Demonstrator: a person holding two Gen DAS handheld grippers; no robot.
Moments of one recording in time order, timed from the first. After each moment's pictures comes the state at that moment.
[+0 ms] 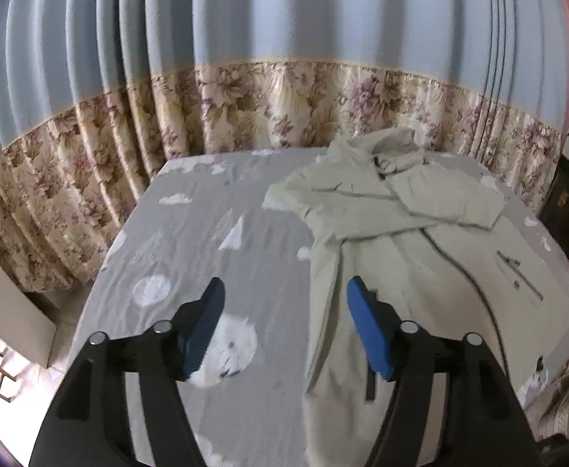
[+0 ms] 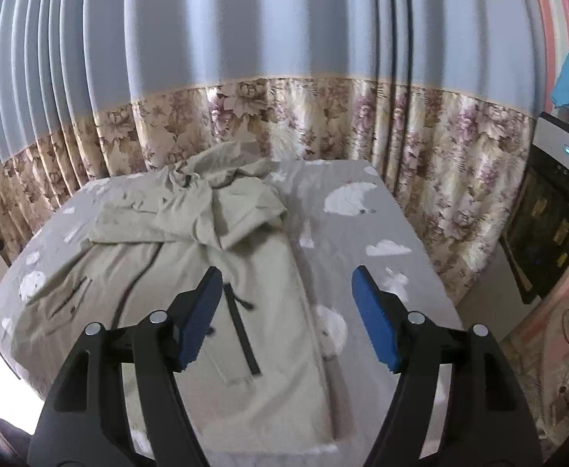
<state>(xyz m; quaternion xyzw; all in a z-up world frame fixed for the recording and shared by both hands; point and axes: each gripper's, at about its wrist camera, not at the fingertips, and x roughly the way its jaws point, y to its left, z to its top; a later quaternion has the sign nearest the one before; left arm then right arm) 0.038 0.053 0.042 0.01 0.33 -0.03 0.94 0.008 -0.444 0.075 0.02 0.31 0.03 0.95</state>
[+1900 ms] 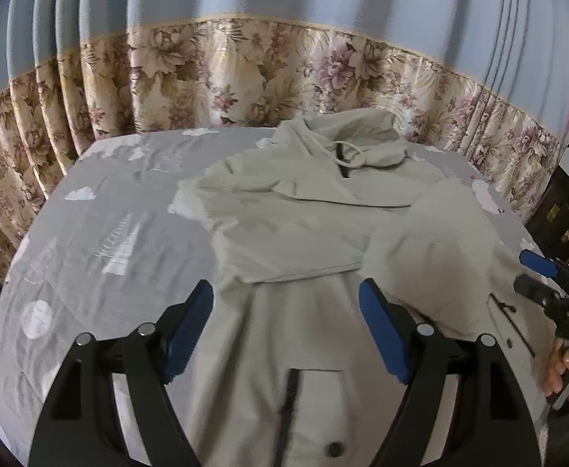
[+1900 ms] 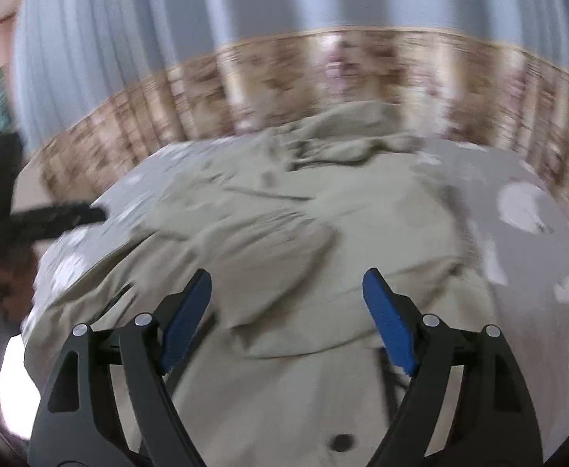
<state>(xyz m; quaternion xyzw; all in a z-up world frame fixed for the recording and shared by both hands) 0.163 -0.034 -0.001 -0.03 0.39 -0.07 0.92 0.149 -0.329 -0.007 0.03 0.35 0.20 0.92</state>
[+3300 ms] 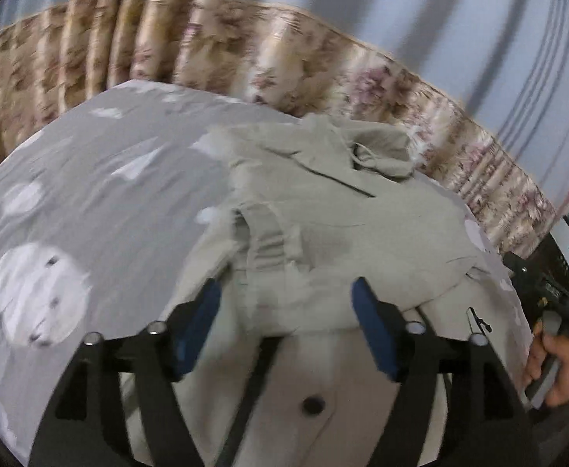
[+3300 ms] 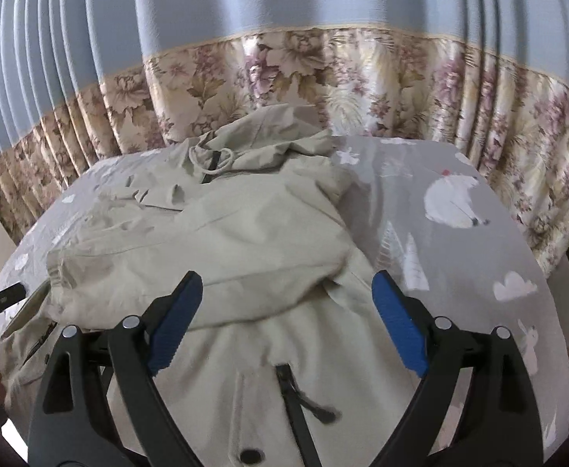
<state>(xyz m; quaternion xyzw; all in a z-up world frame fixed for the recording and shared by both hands) 0.105 0.008 -0.045 -0.18 0.36 -0.04 0.92 0.174 -0.365 -0.011 0.01 0.36 0.10 0.93</state>
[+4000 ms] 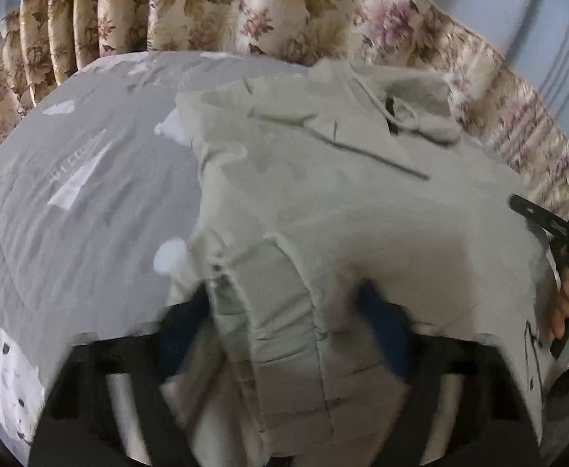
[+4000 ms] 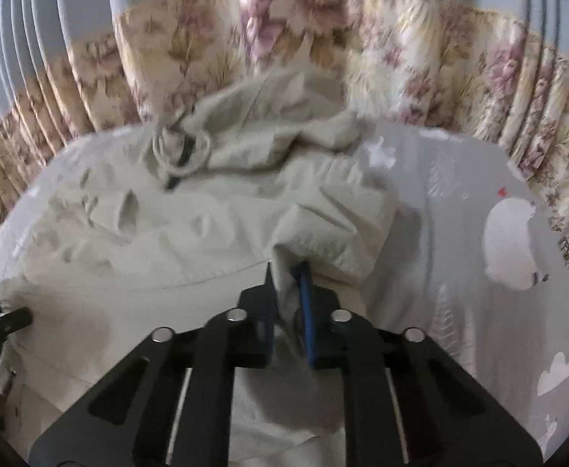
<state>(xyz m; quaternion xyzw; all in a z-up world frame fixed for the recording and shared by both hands) 0.217 -0.012 -0.081 -0.12 0.45 -0.03 0.88 0.300 -0.350 -0.042 0.00 0.40 0.11 0.91</state>
